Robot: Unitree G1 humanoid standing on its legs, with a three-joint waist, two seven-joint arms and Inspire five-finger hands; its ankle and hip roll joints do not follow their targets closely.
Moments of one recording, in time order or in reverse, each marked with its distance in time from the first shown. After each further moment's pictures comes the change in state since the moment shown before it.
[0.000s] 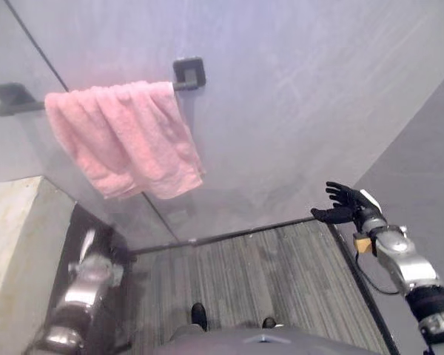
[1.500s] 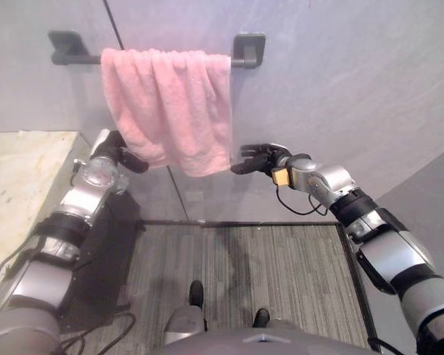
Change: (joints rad) left arm -0.513 0.157 -0.196 -0.054 -0.067 0.142 -0.104; right arm -0.705 0.276 0.423 0.146 0.413 0.379 -0.134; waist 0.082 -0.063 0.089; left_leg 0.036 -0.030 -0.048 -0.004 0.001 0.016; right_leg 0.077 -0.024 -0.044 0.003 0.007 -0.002
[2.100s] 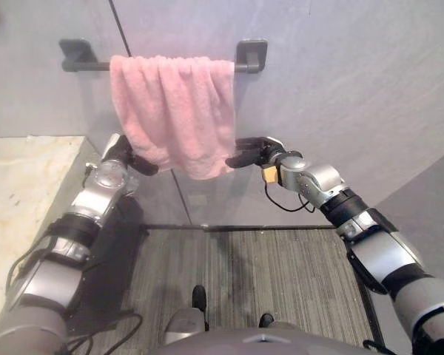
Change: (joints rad) left arm -0.002 -0.067 0.001 0.000 -0.046 0.021 0.036; right arm -0.002 0.056 -0.017 -0.045 -0.023 0.000 -0.131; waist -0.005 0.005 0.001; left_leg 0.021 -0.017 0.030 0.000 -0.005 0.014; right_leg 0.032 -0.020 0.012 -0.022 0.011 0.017
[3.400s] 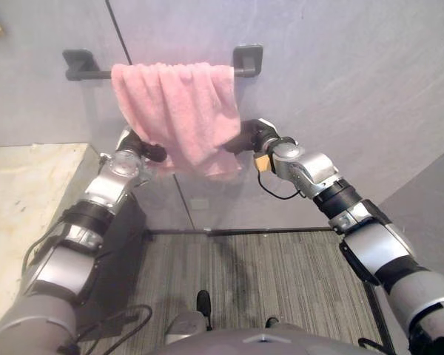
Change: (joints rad) left arm -0.107 -0.059 -0.038 -0.007 -0.050 0.118 0.095; right arm -0.069 0.042 -0.022 -0.029 -0.154 0.007 0.025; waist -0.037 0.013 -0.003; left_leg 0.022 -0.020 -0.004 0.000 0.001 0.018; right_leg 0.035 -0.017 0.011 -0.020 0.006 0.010
